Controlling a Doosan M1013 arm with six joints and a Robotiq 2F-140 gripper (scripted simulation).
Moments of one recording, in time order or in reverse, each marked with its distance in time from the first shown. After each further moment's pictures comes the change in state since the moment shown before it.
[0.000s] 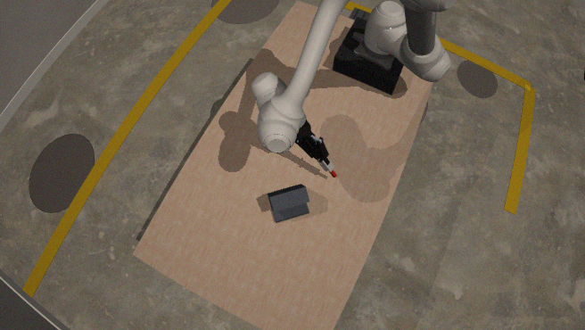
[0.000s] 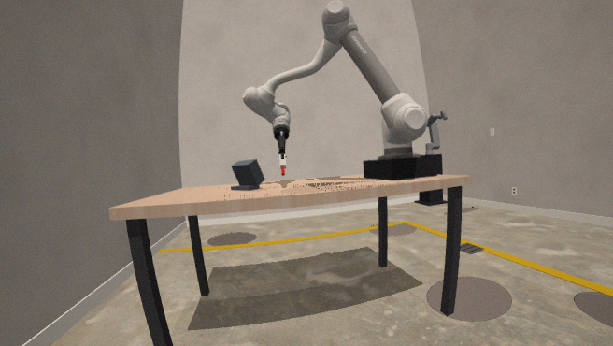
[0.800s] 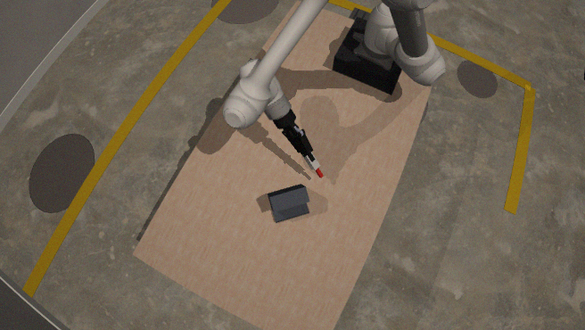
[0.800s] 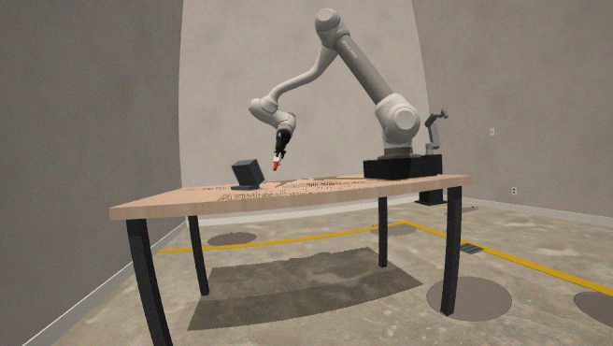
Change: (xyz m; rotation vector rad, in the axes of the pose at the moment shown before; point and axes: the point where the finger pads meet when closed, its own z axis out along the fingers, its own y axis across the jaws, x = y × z) arm -0.022 -0.028 -0.039 -0.161 -0.173 0.182
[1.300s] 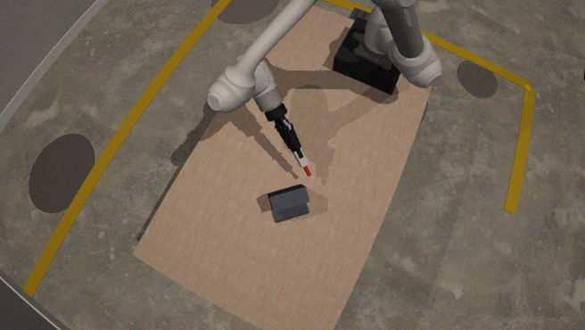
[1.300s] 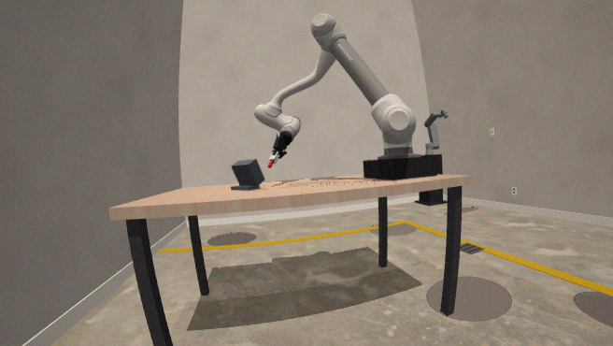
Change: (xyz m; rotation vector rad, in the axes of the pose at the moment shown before) arm -0.024 -0.015 -0.031 -0.091 -0.119 0.099
